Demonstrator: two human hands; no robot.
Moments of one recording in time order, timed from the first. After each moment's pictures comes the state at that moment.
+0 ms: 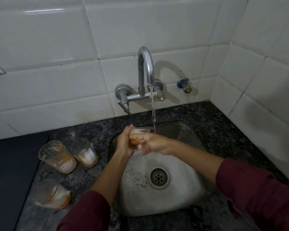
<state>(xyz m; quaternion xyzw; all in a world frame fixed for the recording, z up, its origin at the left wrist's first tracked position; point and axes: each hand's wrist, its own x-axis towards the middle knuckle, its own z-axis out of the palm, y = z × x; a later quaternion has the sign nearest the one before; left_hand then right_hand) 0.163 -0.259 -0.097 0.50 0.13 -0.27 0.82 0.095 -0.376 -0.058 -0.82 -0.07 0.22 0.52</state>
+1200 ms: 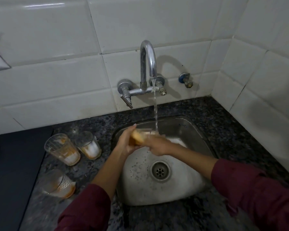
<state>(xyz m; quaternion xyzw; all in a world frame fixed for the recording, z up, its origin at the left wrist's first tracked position) 0.152 -0.246 -0.106 0.50 0.17 -0.33 0.78 0.083 -0.374 -0.079 -0.97 -0.08 0.15 0.20</state>
